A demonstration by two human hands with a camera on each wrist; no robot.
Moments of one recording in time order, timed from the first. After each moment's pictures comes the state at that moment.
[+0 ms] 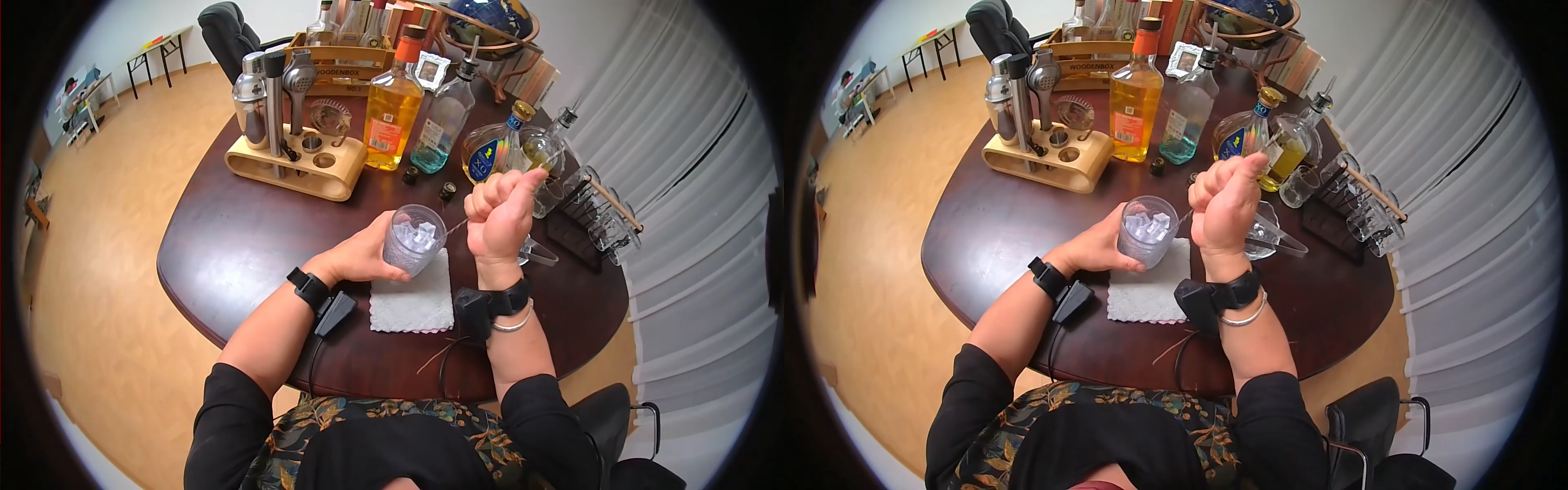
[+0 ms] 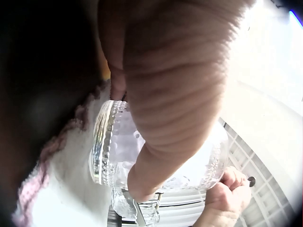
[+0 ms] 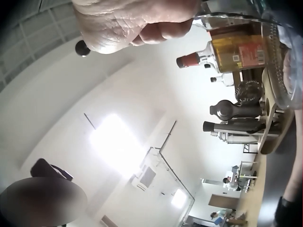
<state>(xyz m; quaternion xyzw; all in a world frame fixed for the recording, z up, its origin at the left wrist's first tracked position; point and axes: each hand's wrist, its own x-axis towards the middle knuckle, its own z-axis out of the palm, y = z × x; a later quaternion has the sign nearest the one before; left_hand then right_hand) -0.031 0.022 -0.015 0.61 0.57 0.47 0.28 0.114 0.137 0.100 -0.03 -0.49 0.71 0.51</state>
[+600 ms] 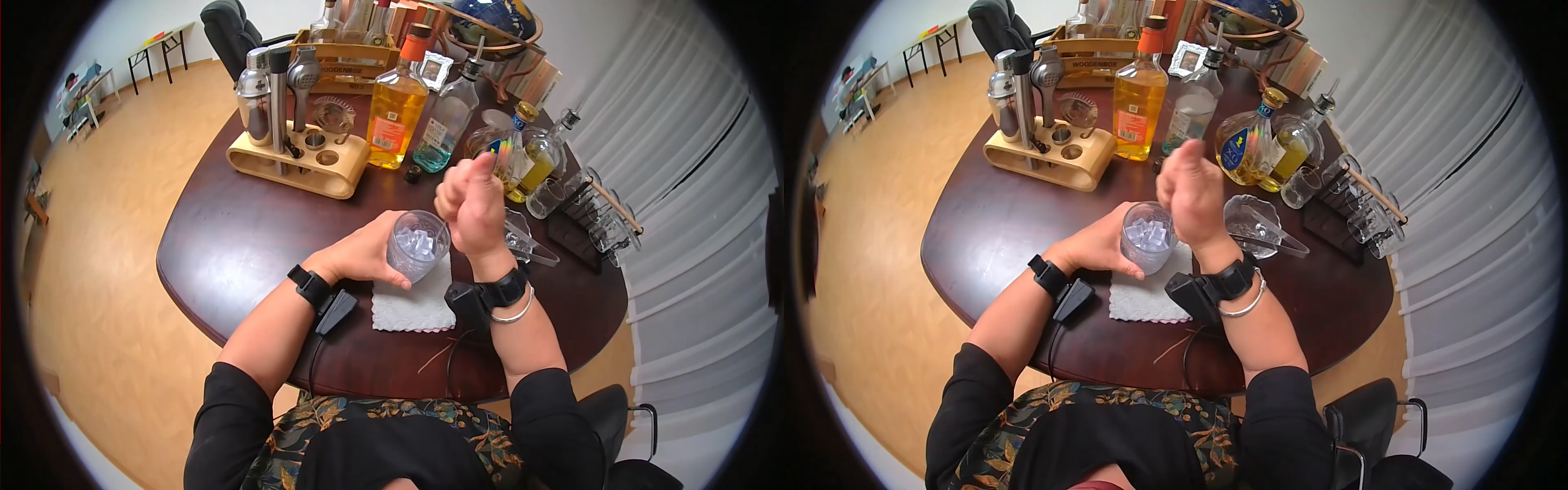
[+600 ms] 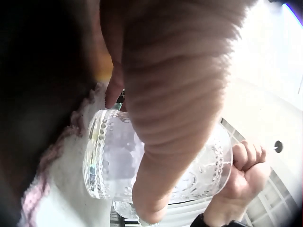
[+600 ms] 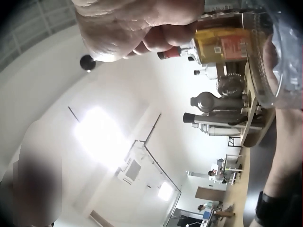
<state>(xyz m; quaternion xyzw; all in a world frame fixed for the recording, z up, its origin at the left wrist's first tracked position) -0.035 0.019 -0.007 0.66 0.55 0.45 0.25 0.095 0.132 0.096 0.00 -0.64 0.68 0.35</state>
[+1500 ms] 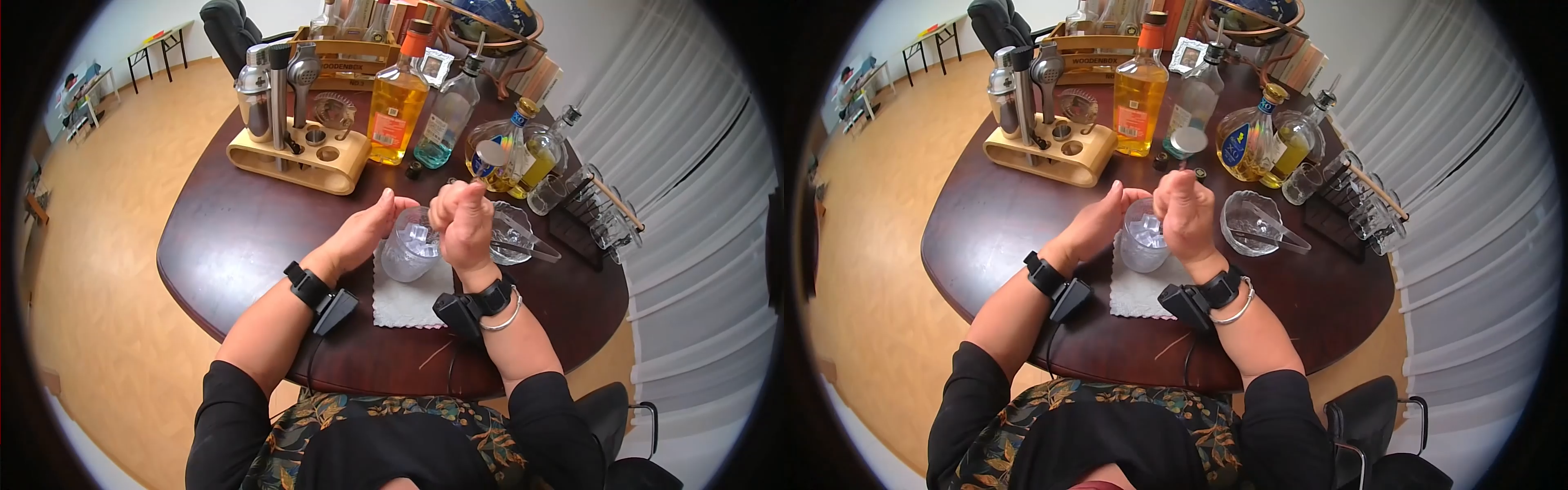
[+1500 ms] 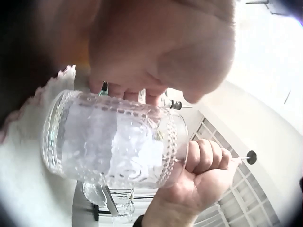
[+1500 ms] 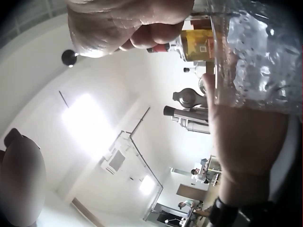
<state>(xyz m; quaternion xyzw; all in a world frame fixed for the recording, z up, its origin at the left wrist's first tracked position) -0.029 0.026 -0.004 0.37 0.39 0.66 0.53 0.102 0.124 0.061 0.04 -0.67 0.62 0.40</state>
